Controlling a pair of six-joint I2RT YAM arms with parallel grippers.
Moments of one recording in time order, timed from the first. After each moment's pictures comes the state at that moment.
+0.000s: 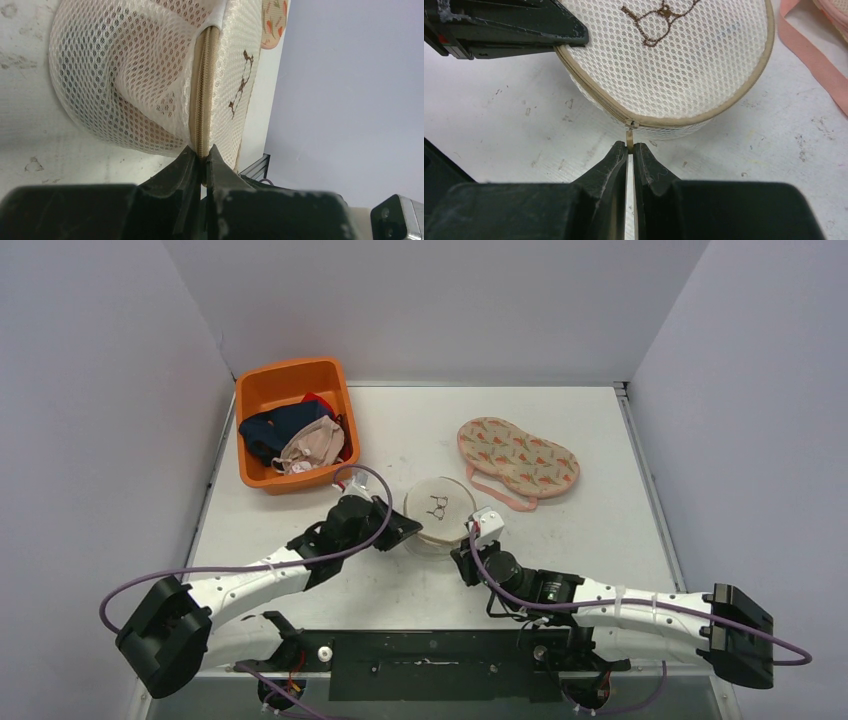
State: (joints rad) left arm -0.78 1.16 0.52 0.16 -0.01 -1.30; right arm 1.19 0.96 0.41 0.08 0.50 0.41
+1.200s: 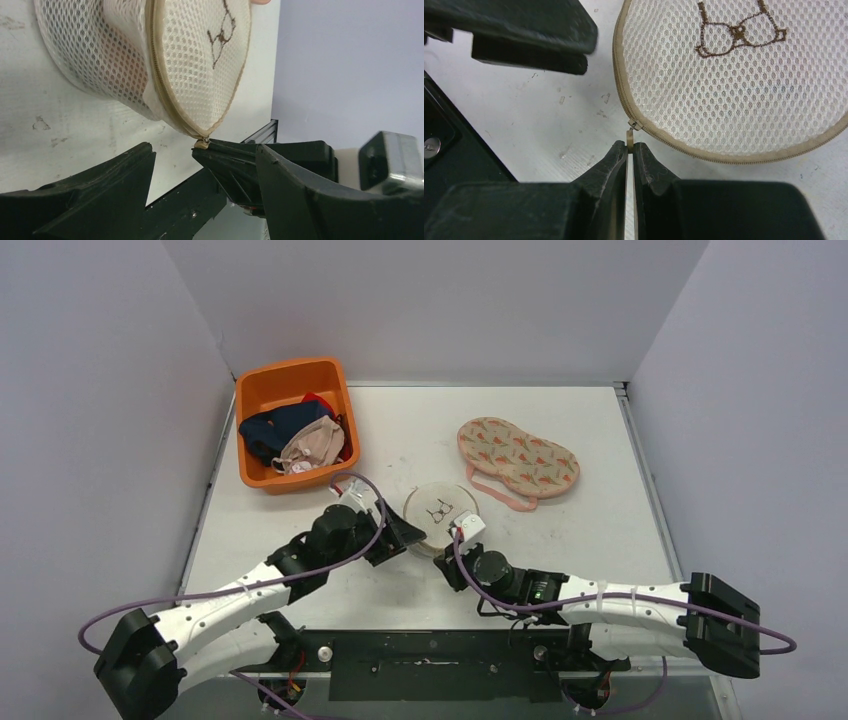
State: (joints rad) left arm -0.77 0.93 0.49 0.01 0.09 -1.20; right arm 1.20 1.06 0.41 0.23 0.36 0.36
